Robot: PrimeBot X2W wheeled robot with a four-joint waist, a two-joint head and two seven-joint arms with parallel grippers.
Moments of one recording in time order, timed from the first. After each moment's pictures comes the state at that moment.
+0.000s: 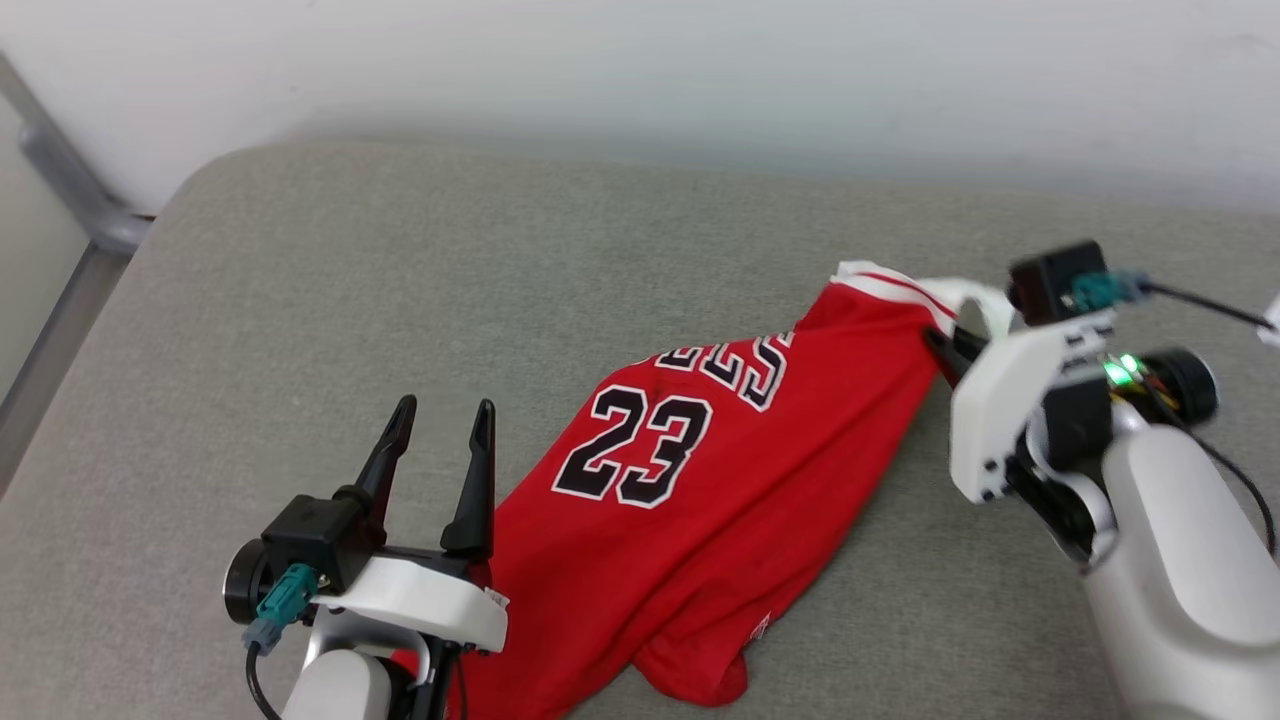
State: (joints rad) left arm -0.15 0.07 -0.12 0.15 -0.24 -0.10 -0.26; right arm -0.57 -0.18 0.21 0.41 0.27 0.13 0.43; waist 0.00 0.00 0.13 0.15
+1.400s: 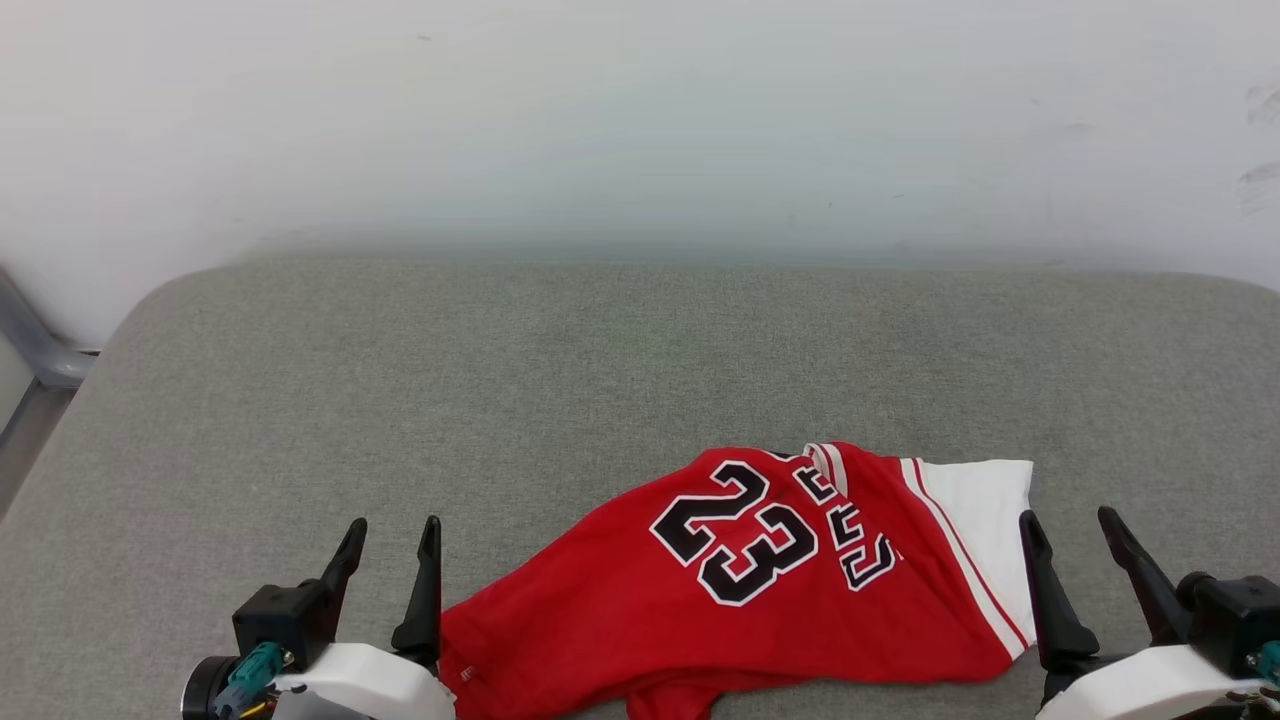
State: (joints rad) left arm -0.03 0.12 -0.07 0.25 -0.27 -0.08 -0.24; right arm 0.12 -0.05 -0.08 -0.09 0.17 0.13 0.01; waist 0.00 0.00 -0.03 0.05
